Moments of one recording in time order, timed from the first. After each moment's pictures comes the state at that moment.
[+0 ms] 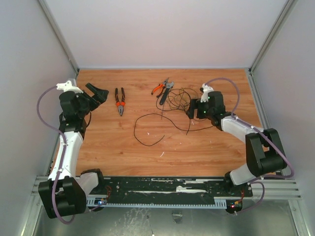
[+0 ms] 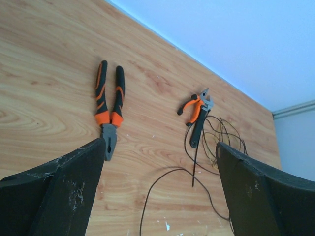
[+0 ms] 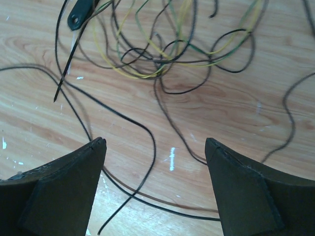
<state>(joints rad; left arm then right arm) 0.18 1.02 0.78 -0.01 0.27 -0.59 0.26 1.49 0.80 0.09 -0.21 0.21</state>
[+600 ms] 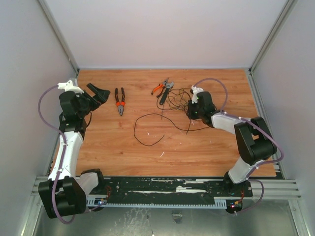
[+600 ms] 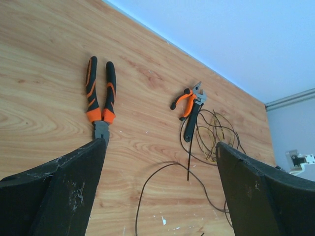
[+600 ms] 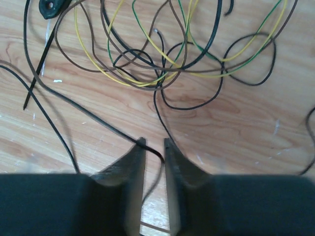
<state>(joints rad) 0.18 1.02 0.78 -0.01 0.33 -0.59 0.36 1.68 0.86 0.12 -0.10 0.16</state>
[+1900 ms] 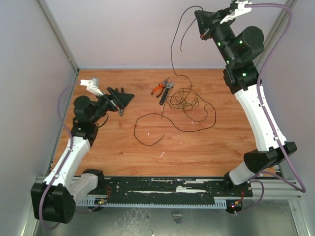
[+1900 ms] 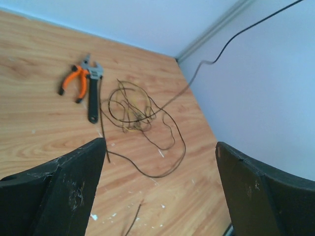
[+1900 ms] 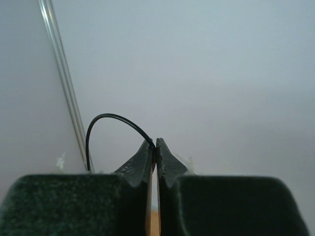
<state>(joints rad) -0.07 0.95 0.70 0.25 0.49 -0.69 0.38 1.56 1.94 0.07 -0.14 0.16</state>
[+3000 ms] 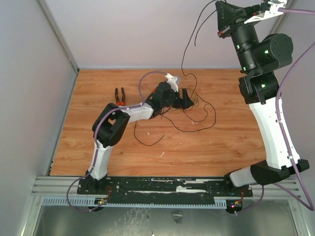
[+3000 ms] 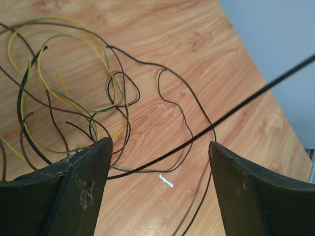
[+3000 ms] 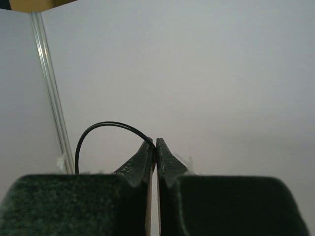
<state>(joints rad) -0.68 2.10 1.41 0.39 0.26 -0.50 0.38 1.43 1.97 0.06 -0.05 0.13</state>
